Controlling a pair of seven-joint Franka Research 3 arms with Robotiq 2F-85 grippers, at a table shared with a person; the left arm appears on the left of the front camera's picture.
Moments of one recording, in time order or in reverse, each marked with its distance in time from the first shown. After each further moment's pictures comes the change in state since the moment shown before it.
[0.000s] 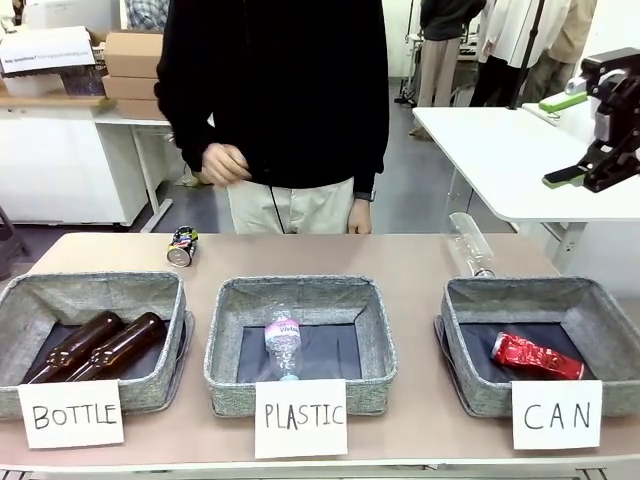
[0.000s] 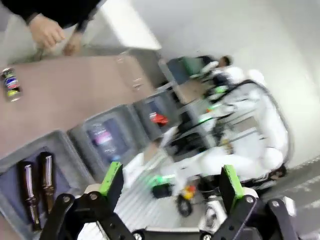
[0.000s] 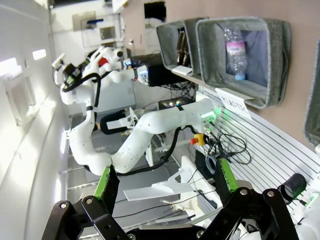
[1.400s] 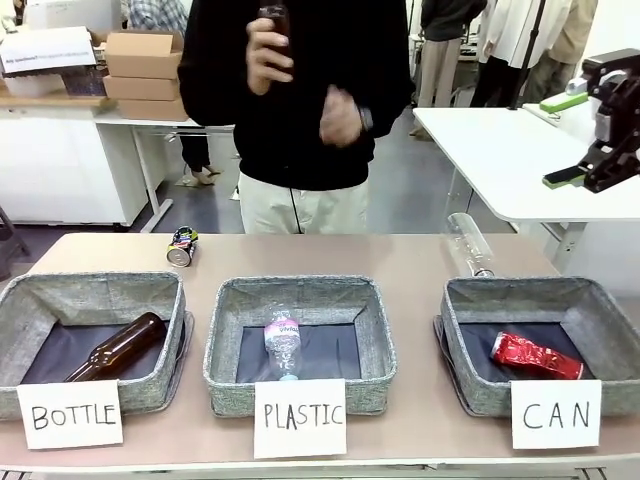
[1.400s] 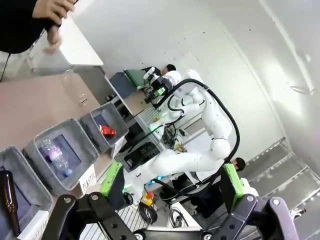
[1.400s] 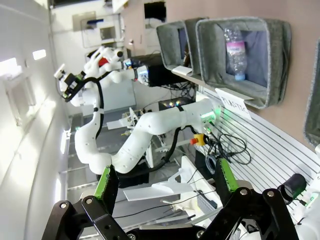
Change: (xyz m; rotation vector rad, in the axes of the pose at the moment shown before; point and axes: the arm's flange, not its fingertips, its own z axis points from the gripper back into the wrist) left arm -0.041 -0.011 0.048 -0.333 -0.119 -0.026; right arm 0.000 0.000 0.000 0.000 0.000 0.000
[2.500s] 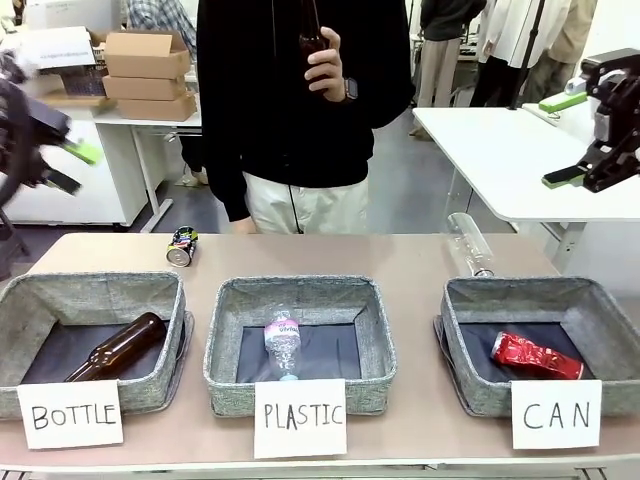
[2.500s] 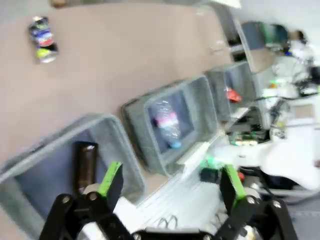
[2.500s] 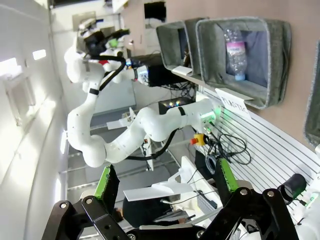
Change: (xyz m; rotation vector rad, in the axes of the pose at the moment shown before) left arm 0.031 0.169 -0.149 0.554 0.362 0.141; right arm 0.000 0.000 0.000 0.000 0.000 0.000
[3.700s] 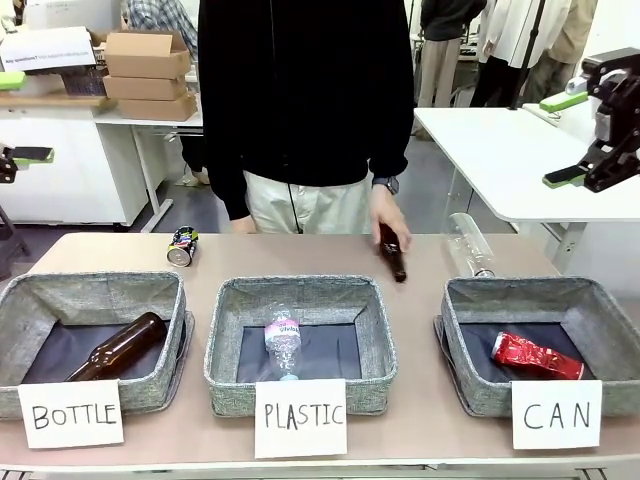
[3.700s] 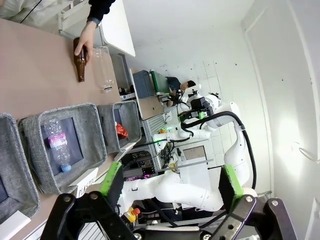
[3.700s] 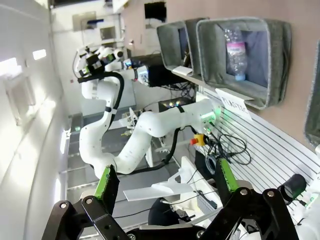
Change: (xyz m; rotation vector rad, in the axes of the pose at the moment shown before) left arm -0.081 -0.024 0.026 -0.490 -0.333 0.230; right arm 0.000 0.001 0.000 0.000 -0.001 0.002
